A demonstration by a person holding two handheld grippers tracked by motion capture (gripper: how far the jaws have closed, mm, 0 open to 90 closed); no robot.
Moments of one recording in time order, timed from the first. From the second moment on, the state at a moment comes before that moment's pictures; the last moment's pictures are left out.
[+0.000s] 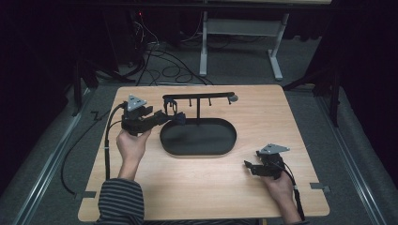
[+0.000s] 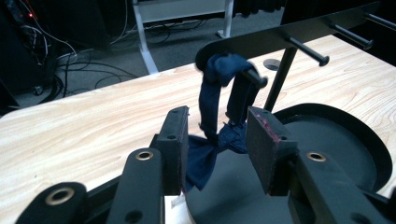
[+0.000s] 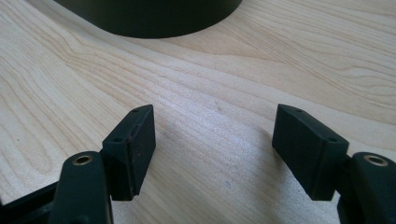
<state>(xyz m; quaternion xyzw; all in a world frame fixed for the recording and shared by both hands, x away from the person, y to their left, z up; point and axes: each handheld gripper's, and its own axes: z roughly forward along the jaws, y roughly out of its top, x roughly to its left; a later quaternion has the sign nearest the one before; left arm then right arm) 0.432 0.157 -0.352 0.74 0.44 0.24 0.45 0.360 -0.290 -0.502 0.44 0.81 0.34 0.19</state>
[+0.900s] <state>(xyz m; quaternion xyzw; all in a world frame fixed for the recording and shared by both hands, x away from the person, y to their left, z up) 0.388 0.193 -0.356 0.72 0.45 0.24 0.47 0.360 -0.290 -0.502 0.44 0.81 0.34 0.19</state>
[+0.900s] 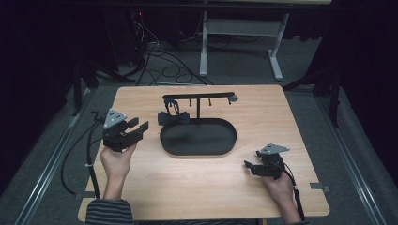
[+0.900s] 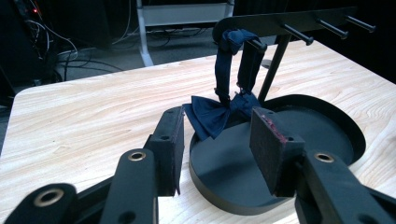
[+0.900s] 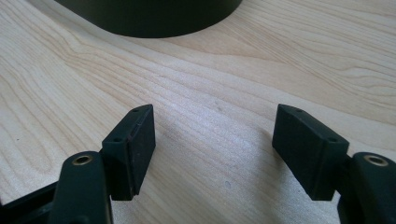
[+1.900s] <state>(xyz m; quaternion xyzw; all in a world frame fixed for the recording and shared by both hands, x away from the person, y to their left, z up) 0.356 0.202 -0.368 0.72 0.44 0.22 0.49 0.359 -0.290 -0.502 0.44 0.81 0.34 0.19</state>
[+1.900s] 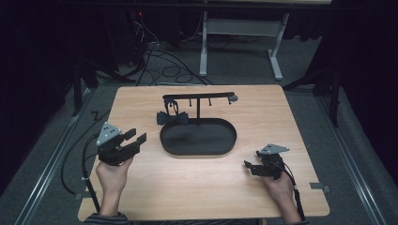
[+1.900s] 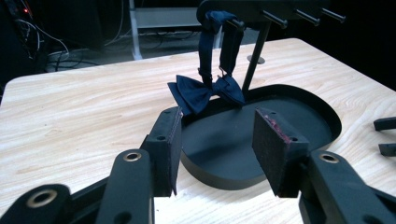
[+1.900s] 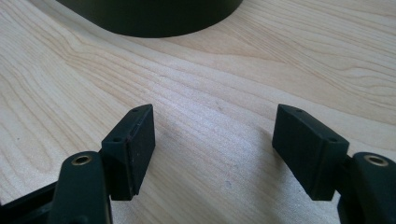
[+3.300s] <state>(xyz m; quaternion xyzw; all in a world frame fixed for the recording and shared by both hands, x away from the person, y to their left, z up) 0.328 0.190 -0.387 0.74 0.43 0.20 0.49 0.359 -0.290 -0.502 0.44 0.81 0.34 0.19</state>
